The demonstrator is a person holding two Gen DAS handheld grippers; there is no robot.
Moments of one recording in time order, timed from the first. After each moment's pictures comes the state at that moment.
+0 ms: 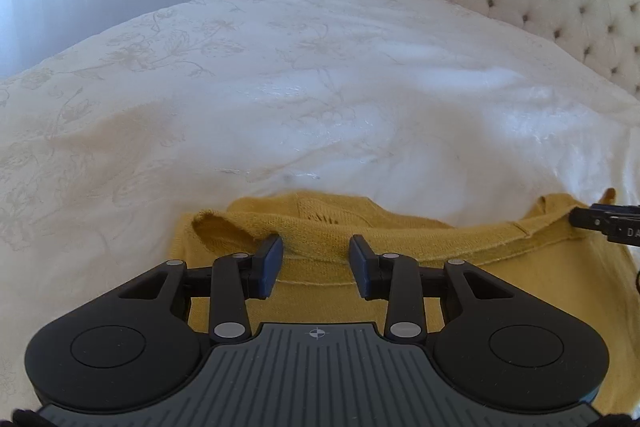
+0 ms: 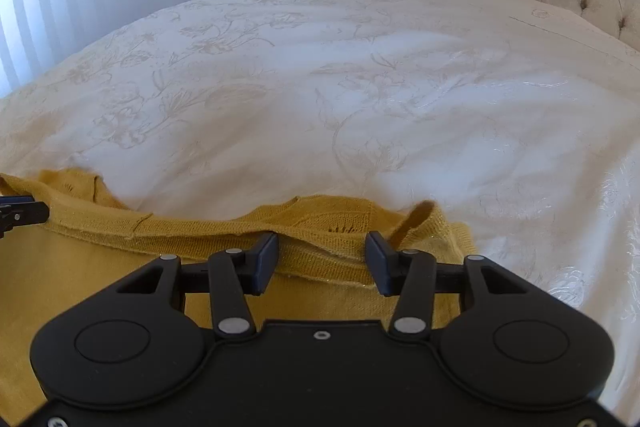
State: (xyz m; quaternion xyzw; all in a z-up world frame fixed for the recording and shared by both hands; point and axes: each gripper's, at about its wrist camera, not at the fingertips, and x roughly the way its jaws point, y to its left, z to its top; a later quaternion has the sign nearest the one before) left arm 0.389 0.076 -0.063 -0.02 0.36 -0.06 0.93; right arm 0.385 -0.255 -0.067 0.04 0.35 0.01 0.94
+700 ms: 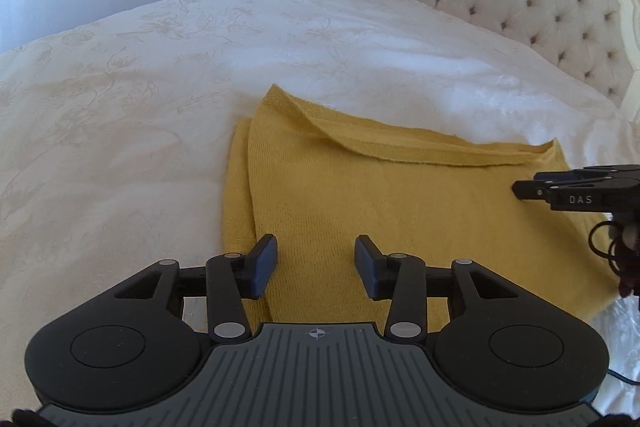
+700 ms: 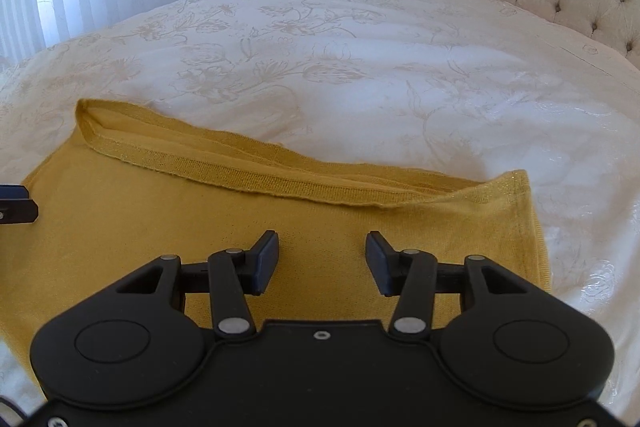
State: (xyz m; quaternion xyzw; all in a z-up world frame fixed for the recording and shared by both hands) left arm 0.293 0.122 -0.075 -0.04 0.35 -0.10 0.93; right arm 0.354 -0.185 -0.073 -0.04 0.36 0.08 0.93
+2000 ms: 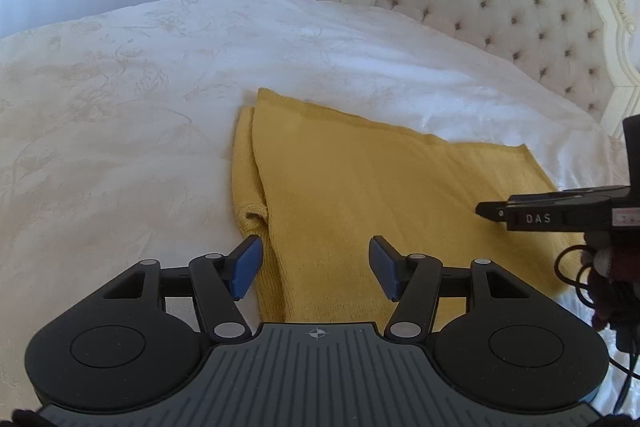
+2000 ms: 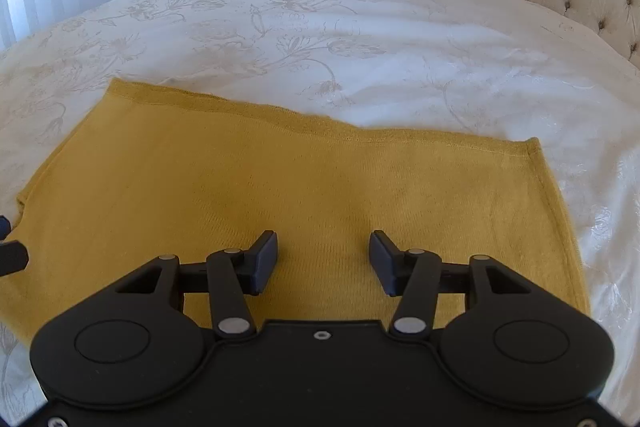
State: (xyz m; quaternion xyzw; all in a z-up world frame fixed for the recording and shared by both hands) left arm 0.258 0.136 -0.077 -0.07 0.33 -0.12 0.93; right arm 0.313 -0.126 -0.070 -0.04 0.38 0.02 0.92
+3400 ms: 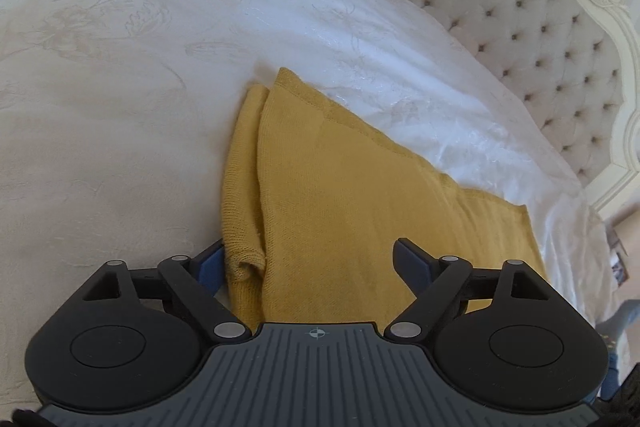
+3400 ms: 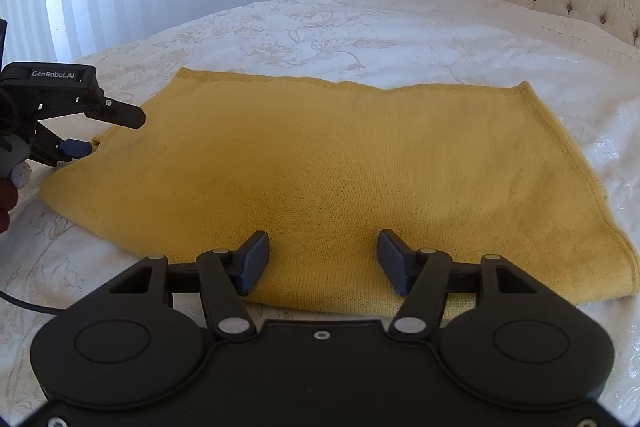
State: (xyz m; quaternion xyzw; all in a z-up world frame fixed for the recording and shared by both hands) left arm 0.331 0.159 -0.091 -0.22 0.39 -0.14 0.88; right arm 0.235 -0.139 -0.106 0.02 0.31 0.07 0.95
